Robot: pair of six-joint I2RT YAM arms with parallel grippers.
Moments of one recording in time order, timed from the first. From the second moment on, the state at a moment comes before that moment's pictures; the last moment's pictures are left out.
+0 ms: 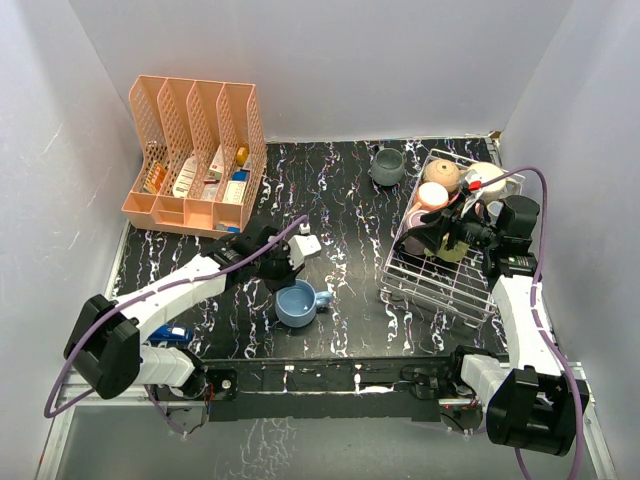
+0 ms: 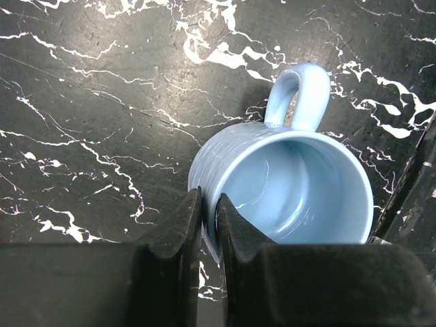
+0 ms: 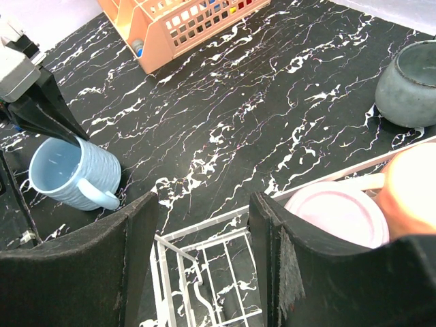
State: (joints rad) left arm -0.68 1.31 0.85 -0.46 0.34 0.39; right arm -0.20 0.98 0.72 -0.06 -1.07 -0.08
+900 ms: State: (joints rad) left arm -0.66 1.30 0.80 -0.37 0.28 0.31; right arm -0.20 0.98 0.72 -0.06 -1.07 -0.08
